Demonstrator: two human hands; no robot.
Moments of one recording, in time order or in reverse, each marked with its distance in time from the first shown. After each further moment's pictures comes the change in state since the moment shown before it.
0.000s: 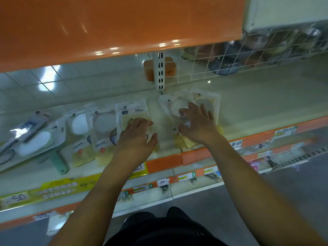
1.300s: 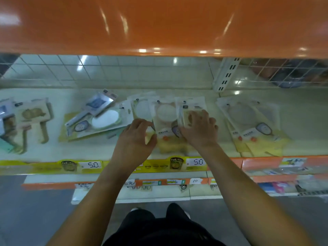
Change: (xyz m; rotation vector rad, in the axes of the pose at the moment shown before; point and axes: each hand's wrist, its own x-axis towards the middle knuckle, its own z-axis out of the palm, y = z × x) left_hand -0.074 -0.151 -0.072 -0.066 0.162 -0.158; right_hand 0.003 -0.194 0.070 -0.024 0.073 0.138
